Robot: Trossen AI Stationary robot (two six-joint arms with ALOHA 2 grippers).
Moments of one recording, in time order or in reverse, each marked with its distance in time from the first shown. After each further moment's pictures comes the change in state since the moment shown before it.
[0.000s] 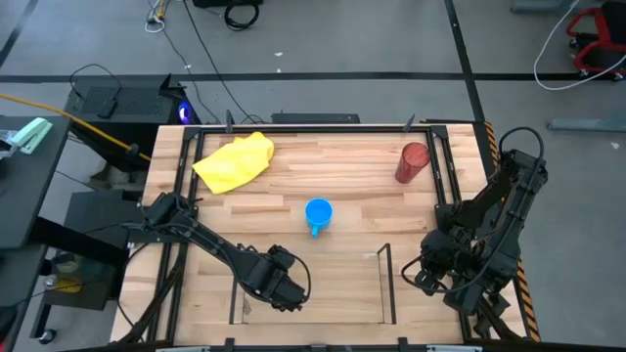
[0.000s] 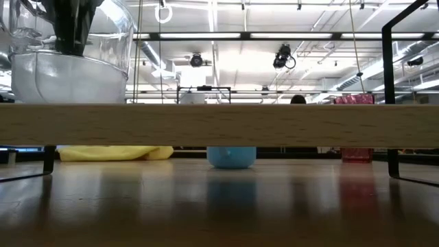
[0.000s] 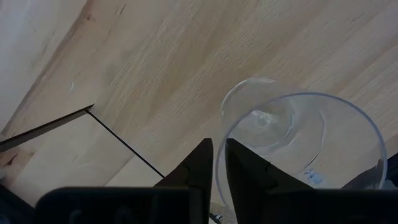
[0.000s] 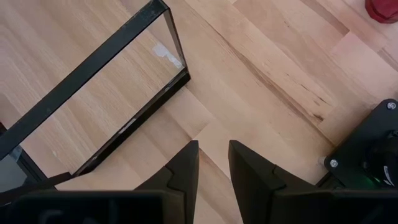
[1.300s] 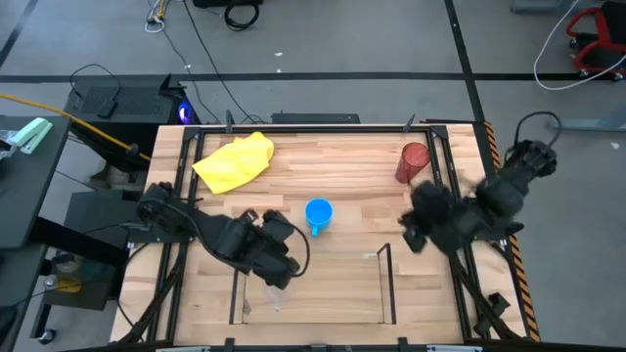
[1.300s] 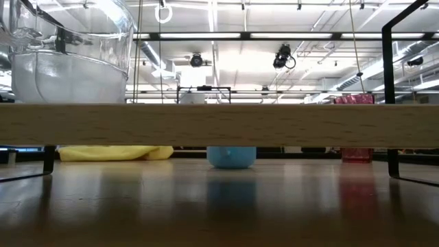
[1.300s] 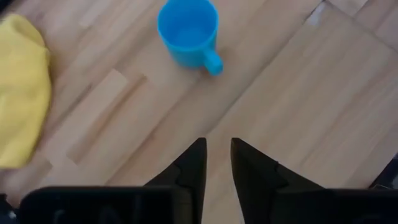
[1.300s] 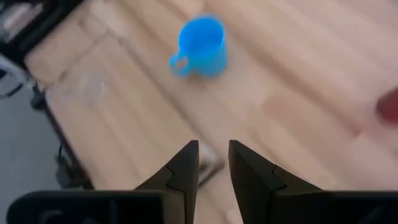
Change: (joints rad) left arm 0.060 -0.101 0.332 -0.240 -0.362 0.151; right arm -0.367 -0.131 0.282 0.014 0.105 -0.487
